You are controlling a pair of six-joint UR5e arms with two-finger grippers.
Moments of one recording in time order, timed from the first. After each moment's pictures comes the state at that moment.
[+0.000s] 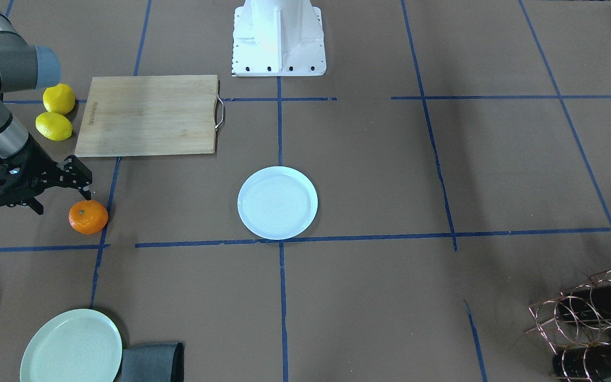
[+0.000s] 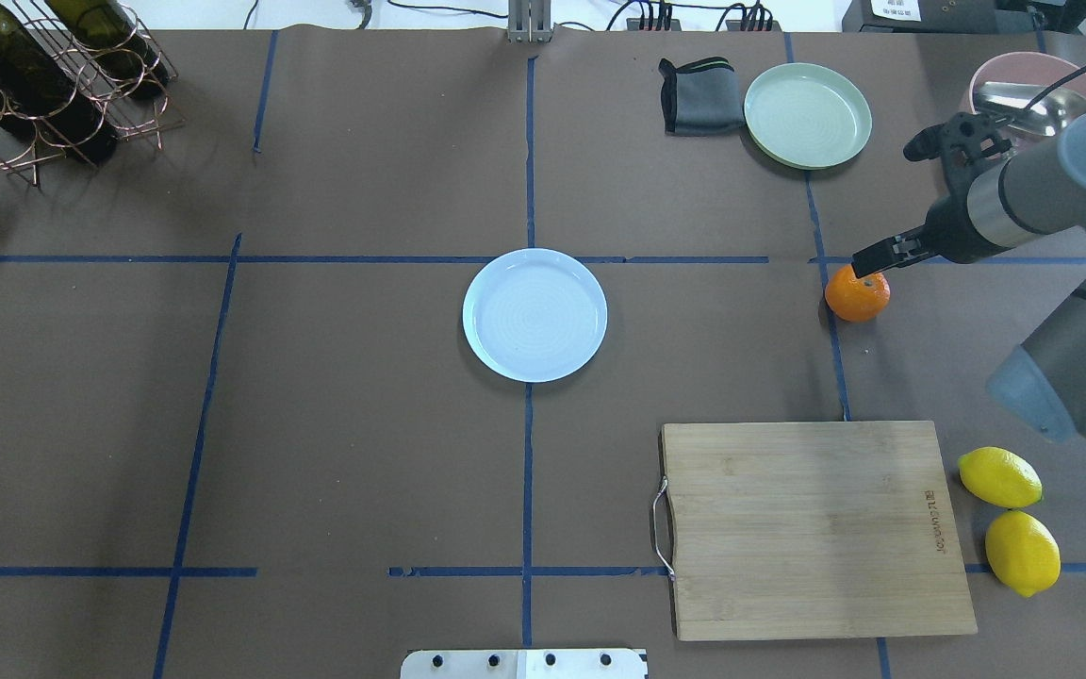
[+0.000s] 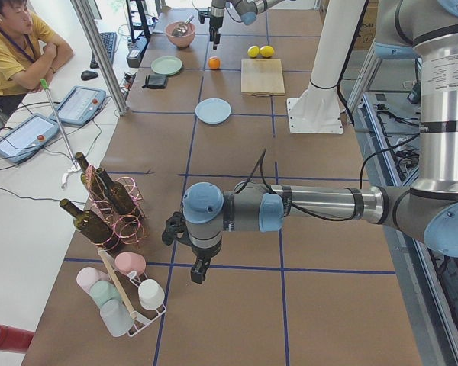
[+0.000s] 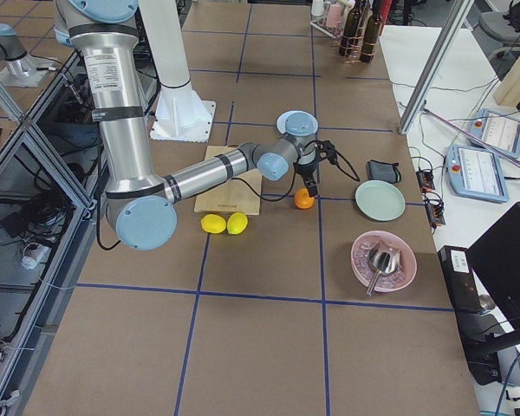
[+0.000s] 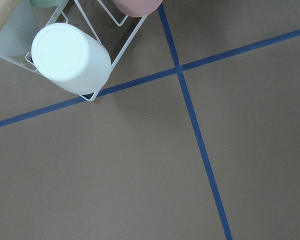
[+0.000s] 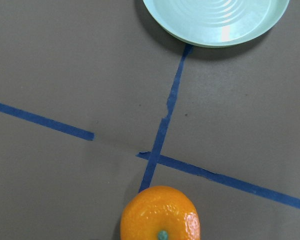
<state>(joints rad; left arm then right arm) -1.65 -1.47 -1.71 -1.53 -2.33 0.35 0.91 -1.41 1.72 -1.12 2.03 0.65</state>
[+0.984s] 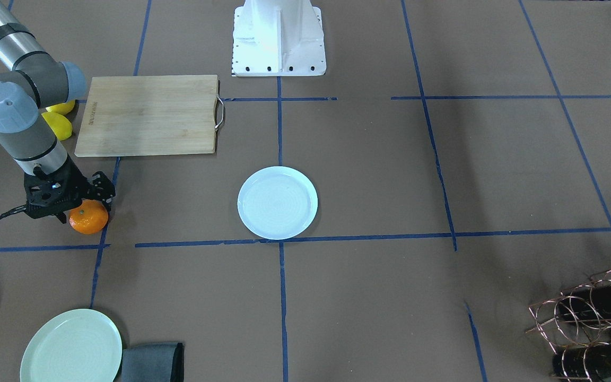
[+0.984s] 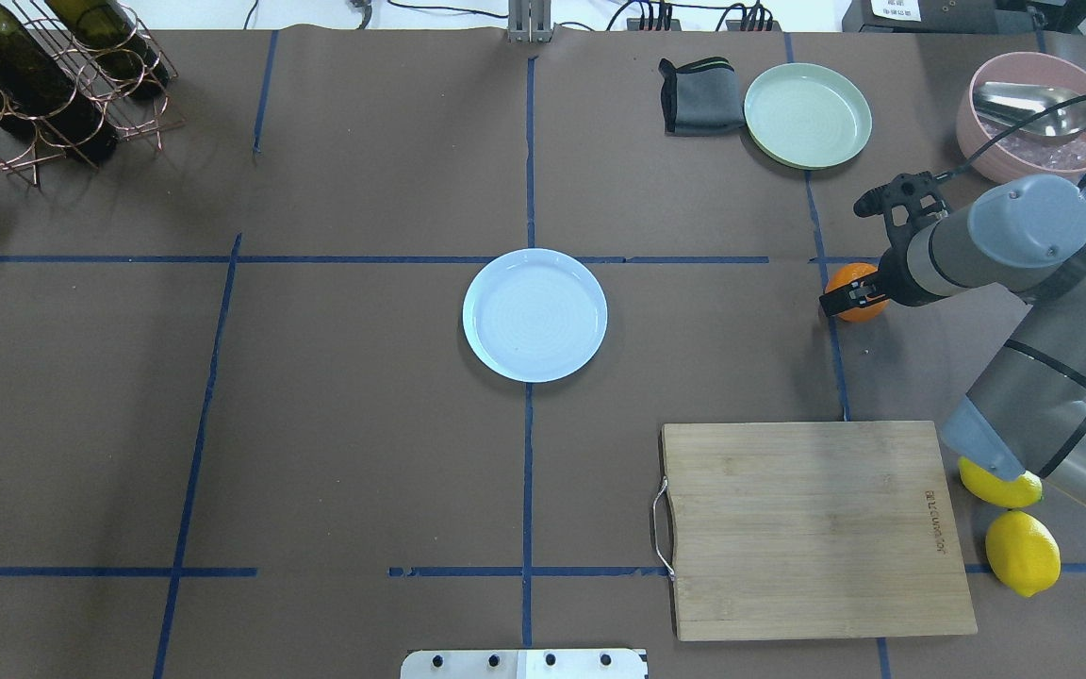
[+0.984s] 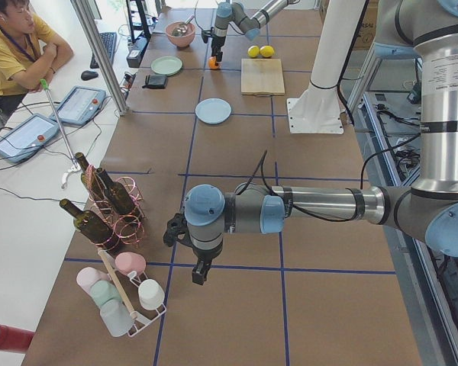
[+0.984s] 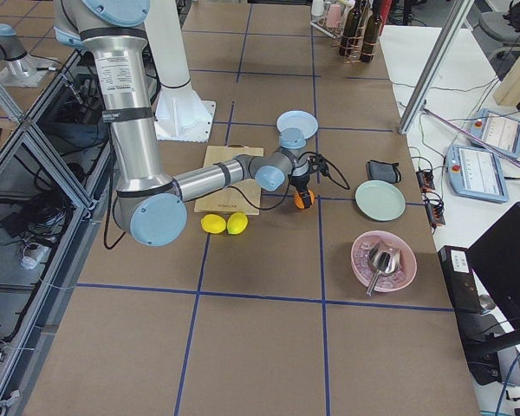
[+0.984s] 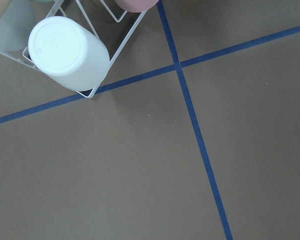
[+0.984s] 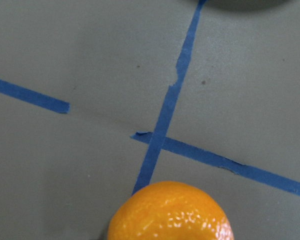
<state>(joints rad) -1.65 -1.47 -1.70 -1.54 -2.33 0.35 0.80 -1.39 1.61 -1.06 1.90 0.67</state>
